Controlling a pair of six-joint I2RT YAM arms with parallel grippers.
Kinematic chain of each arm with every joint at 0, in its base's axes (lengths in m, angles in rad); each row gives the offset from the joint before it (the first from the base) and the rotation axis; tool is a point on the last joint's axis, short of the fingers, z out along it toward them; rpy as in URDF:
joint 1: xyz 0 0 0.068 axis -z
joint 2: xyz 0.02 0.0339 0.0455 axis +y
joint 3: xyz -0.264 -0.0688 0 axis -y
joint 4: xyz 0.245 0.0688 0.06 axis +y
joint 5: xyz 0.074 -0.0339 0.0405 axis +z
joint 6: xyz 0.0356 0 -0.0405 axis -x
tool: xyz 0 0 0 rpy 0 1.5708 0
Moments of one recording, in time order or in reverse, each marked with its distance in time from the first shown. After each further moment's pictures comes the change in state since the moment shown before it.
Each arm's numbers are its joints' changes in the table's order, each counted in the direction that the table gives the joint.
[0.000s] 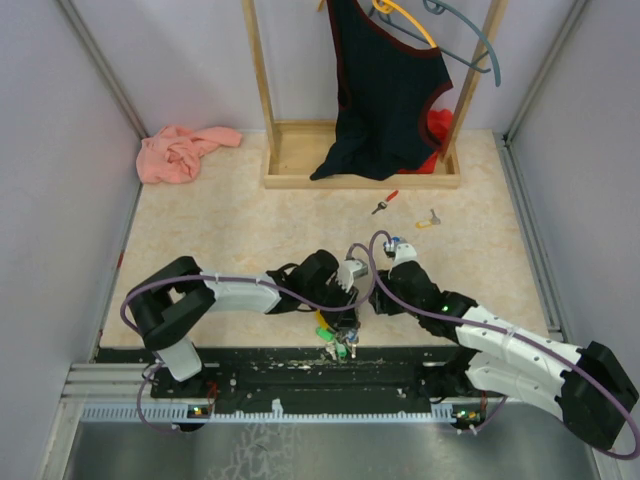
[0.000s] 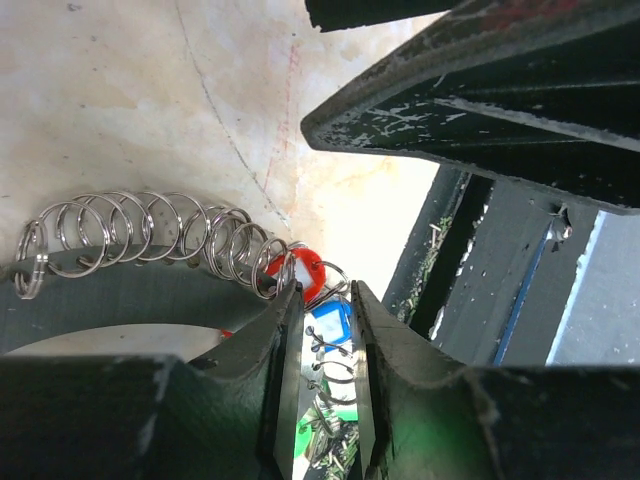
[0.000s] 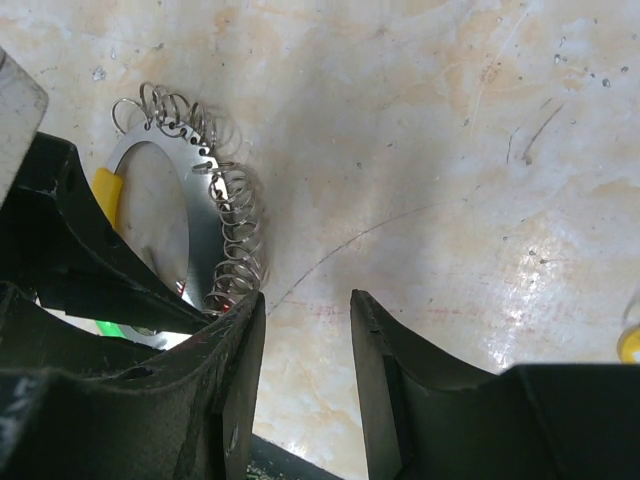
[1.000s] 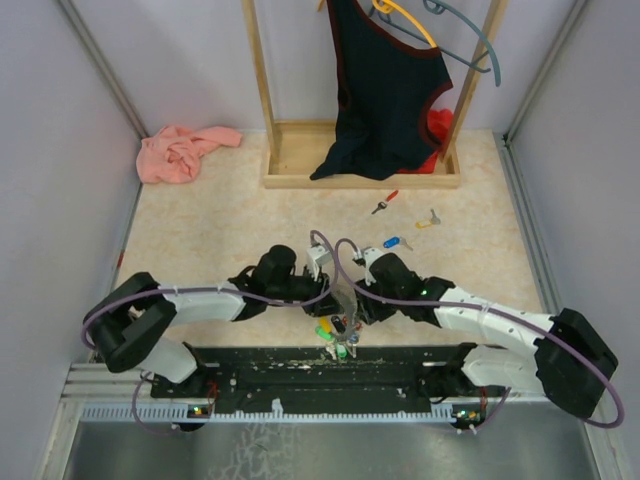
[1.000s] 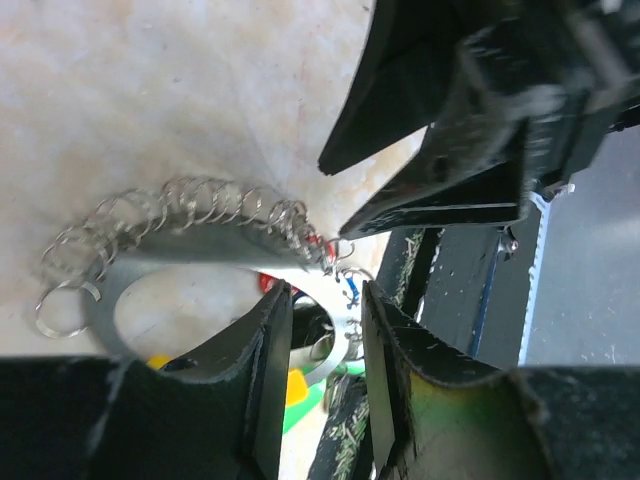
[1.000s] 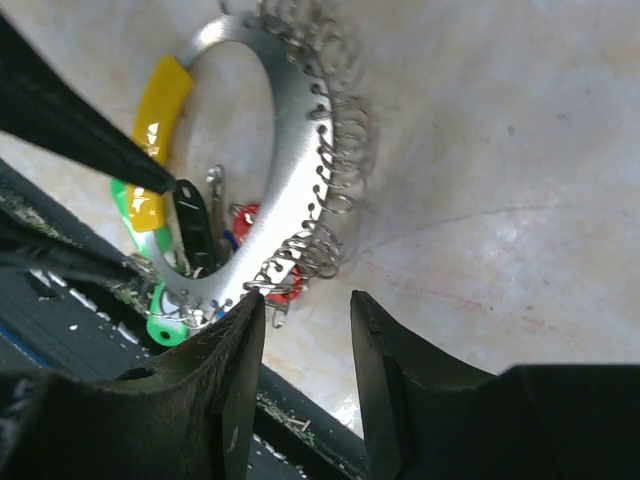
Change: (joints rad) left arm -0.168 -0.245 -0.272 -0.289 -0.092 0.041; right arm -0.054 0.223 0.154 0.093 0.241 0.198
